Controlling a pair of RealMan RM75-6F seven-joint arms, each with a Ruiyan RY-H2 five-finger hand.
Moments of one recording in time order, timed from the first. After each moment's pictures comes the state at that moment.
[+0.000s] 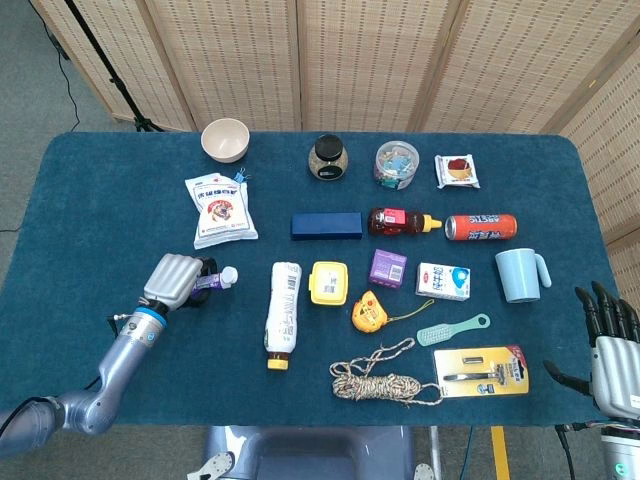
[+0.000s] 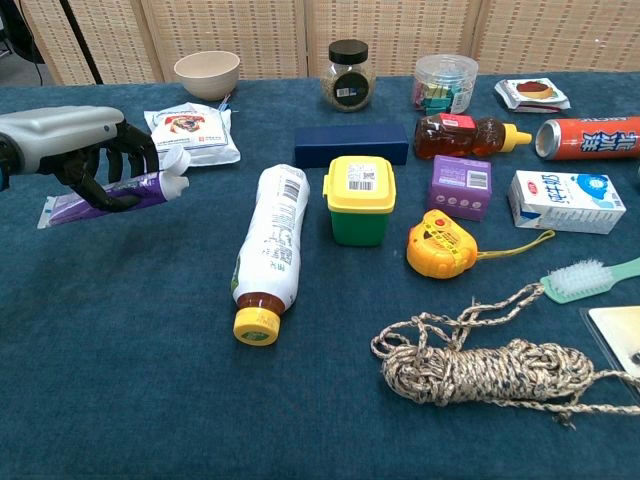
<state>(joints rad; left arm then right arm) -0.68 -1.42 -0.14 -1.54 1.05 0.94 0.35 0.01 -1.04 0.10 -1.92 -1.42 1.55 -0.15</state>
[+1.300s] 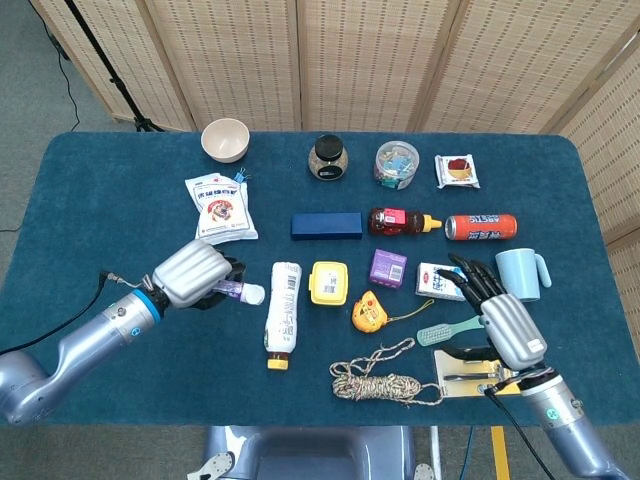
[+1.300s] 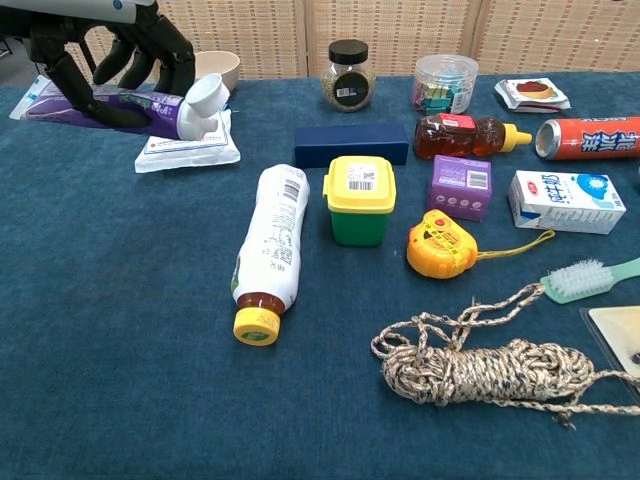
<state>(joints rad) -0.87 -0.97 -0.17 -1.87 1.35 0.68 0.19 0.30 -1.07 0.12 -1.85 -1.66 1.27 0.26</state>
